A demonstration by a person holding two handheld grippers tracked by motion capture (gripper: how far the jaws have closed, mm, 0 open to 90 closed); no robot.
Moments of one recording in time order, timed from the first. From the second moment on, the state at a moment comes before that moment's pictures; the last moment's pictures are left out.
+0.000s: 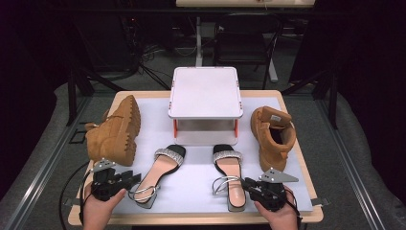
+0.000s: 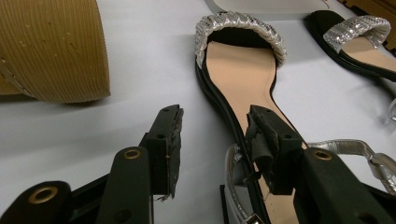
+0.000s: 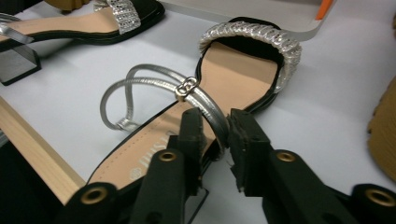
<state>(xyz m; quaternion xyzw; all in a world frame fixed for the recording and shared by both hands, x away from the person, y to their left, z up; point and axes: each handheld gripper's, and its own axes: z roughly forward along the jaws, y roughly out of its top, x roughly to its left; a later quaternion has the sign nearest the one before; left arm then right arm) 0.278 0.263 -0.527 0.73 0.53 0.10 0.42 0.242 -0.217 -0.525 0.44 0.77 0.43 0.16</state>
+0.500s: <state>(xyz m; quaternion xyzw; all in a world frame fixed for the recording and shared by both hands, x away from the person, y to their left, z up) 0.279 0.266 -0.528 0.73 0.53 0.10 0.43 0.241 -0.223 -0.527 0.45 0.77 0.43 0.16</state>
